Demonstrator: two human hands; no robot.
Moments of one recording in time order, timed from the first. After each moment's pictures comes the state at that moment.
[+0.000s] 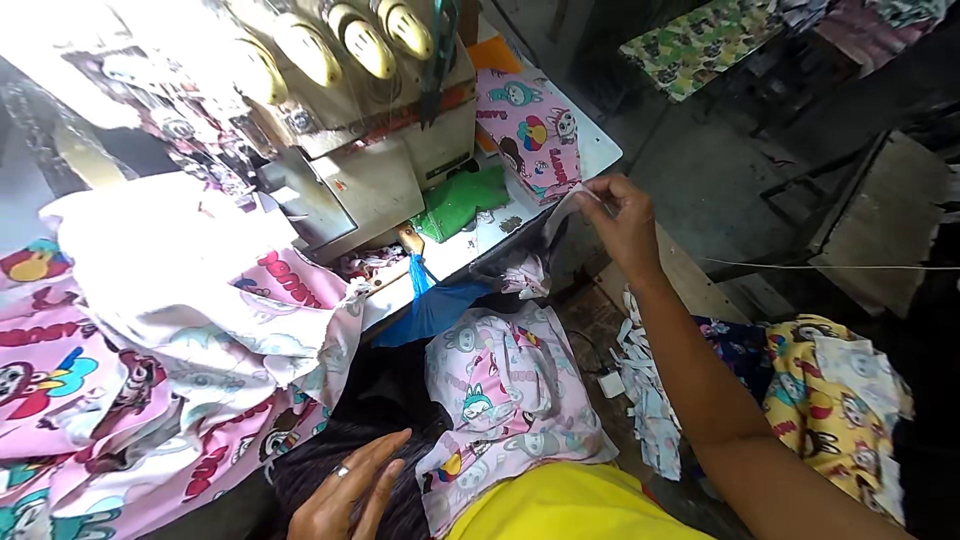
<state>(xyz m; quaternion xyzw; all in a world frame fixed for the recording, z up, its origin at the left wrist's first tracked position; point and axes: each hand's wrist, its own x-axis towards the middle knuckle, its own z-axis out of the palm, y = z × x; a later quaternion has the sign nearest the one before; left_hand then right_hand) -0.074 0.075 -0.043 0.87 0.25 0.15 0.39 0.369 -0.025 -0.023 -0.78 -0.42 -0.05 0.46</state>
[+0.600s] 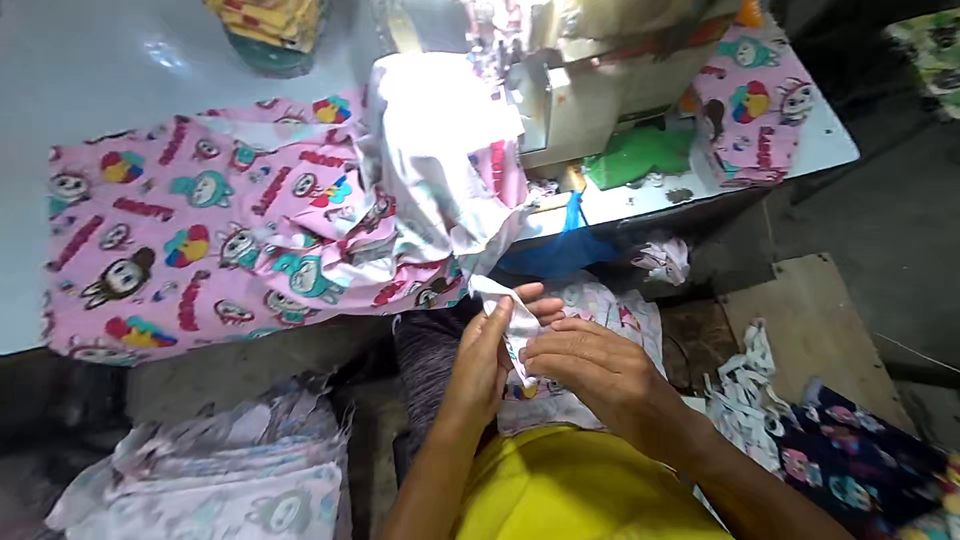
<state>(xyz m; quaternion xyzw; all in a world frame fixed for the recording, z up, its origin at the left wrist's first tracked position) -0.007 0.056 -0.015 0.39 0.35 0.31 0.79 0.148 -0.033 -0.010 -0.49 -0.75 0.14 0.42</state>
